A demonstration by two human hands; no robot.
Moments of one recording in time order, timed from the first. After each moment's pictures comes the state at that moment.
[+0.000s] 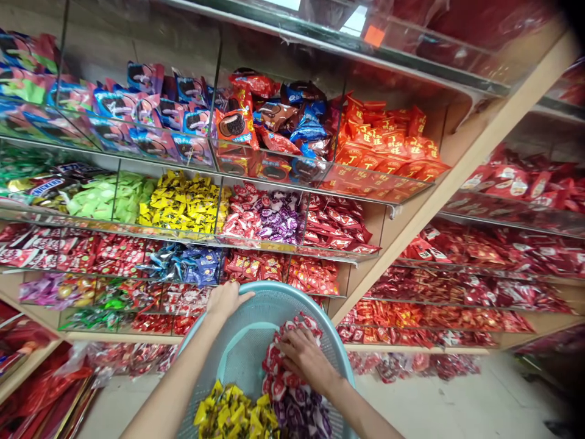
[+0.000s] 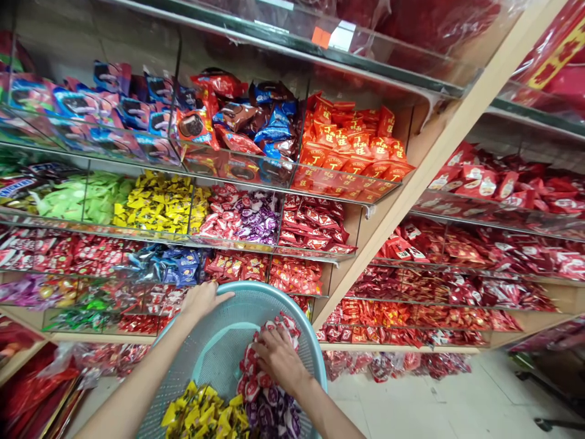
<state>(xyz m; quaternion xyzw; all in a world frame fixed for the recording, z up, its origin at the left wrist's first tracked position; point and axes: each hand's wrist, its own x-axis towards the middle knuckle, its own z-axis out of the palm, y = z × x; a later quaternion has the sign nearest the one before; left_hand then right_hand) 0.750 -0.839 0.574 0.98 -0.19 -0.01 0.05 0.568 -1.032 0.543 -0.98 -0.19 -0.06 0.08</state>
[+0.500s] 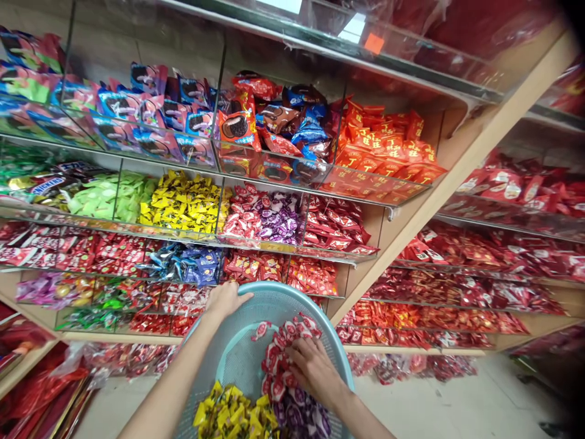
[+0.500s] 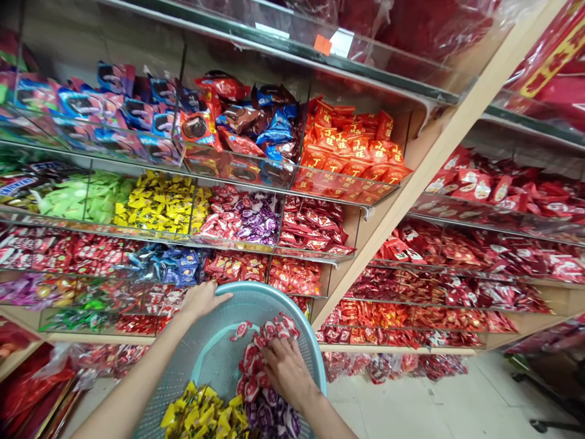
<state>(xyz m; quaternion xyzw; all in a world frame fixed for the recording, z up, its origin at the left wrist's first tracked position) 0.753 -0.837 0.573 0.98 -0.19 -0.03 0.08 0.540 -1.037 0.542 -0.99 -0.12 -0.05 0.10</state>
